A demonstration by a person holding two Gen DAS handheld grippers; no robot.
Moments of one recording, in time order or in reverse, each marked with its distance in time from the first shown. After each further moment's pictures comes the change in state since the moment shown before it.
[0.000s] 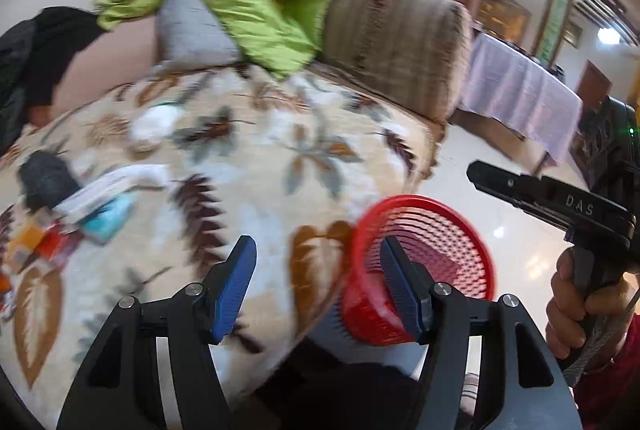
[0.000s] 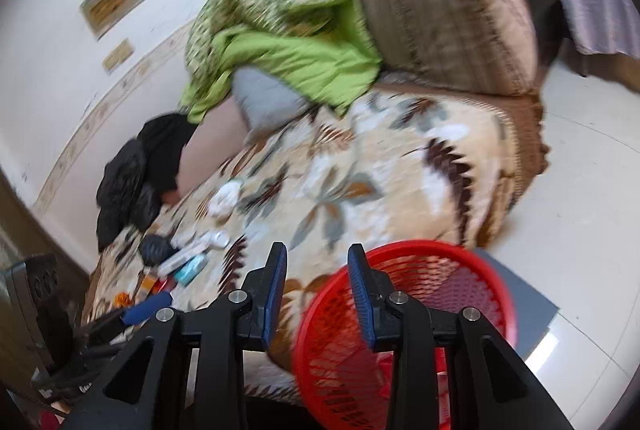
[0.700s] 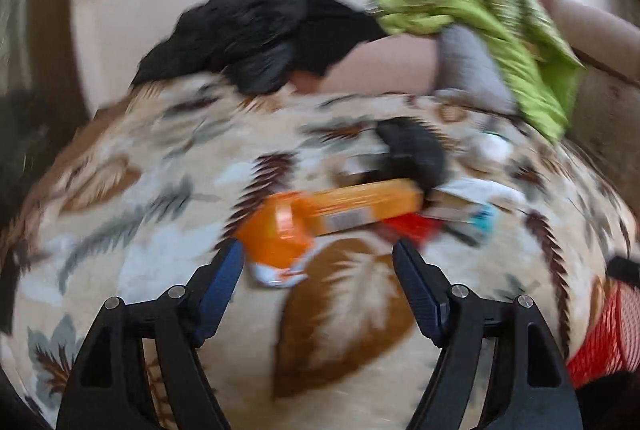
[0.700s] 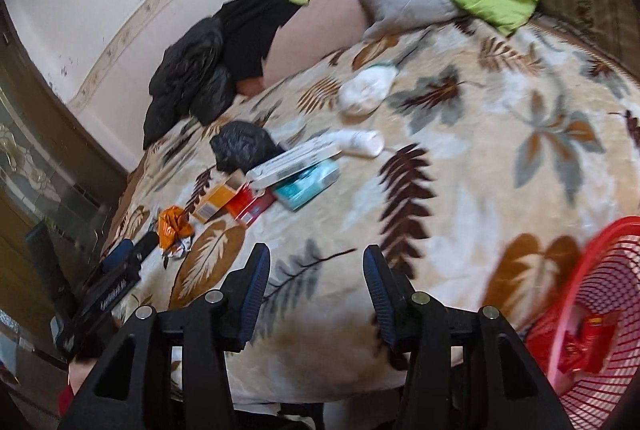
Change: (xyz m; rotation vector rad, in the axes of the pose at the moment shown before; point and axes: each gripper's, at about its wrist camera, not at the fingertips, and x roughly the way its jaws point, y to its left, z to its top) left arm -0.090 0.255 -0.070 -0.404 -0.137 0.645; right arm 0.142 0.167 -0.057 -0.194 0.301 0.180
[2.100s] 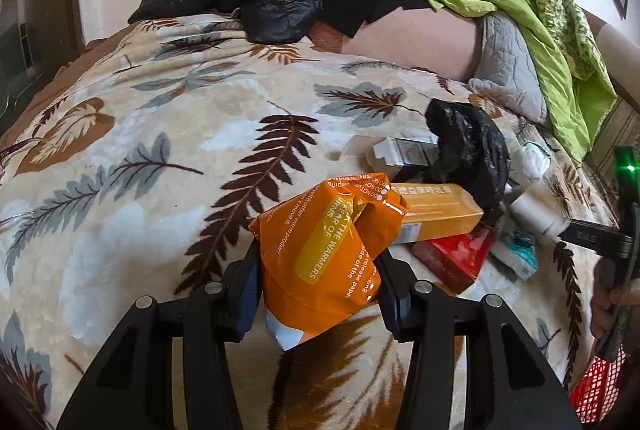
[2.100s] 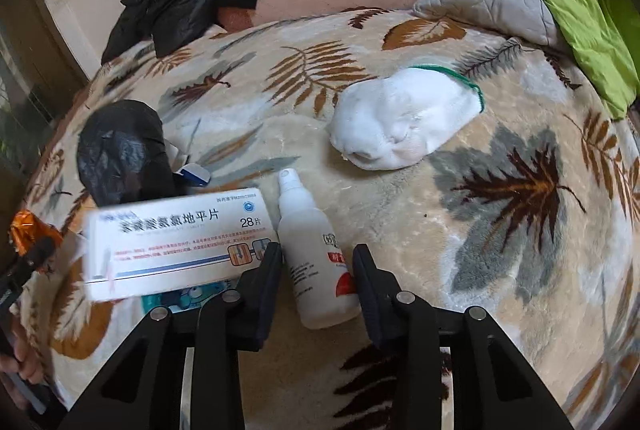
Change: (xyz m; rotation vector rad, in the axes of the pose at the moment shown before) left arm 0.070 0.015 0.014 -0.098 0.124 -0.033; right arm 0.185 -0.021 0.115 -0.326 0.207 -0.115
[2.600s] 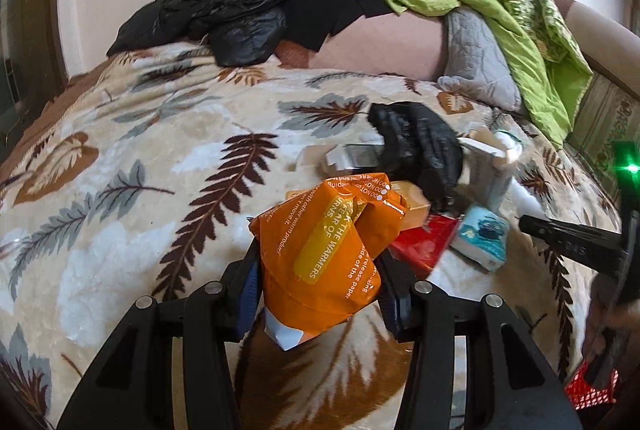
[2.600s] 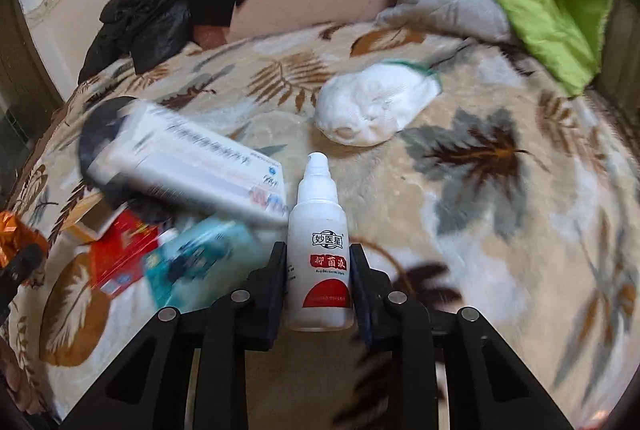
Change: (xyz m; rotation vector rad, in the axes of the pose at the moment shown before) left arm -0.019 -0.034 -0.007 0.107 -0.066 -0.028; right arm -0.047 0.023 -0.042 0.077 -0.123 -0.125
